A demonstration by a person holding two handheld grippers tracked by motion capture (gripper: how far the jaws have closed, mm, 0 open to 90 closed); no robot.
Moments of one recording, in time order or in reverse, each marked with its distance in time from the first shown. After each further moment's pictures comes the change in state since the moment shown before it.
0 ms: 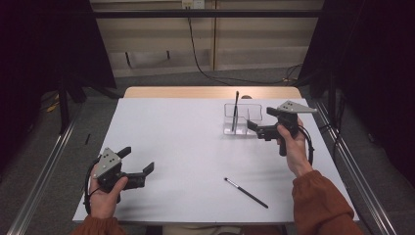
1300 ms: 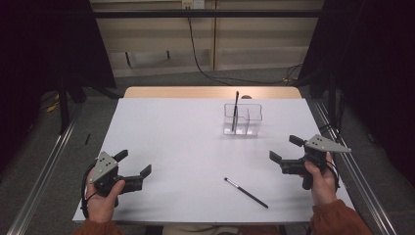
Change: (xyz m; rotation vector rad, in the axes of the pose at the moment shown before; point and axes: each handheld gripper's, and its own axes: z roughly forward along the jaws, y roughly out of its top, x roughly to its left) left arm -0.002 -0.005 -0.011 -0.002 0.026 -0.010; right arm 0.016 -0.060 -0.092 -0.023 -0.036 -0.001
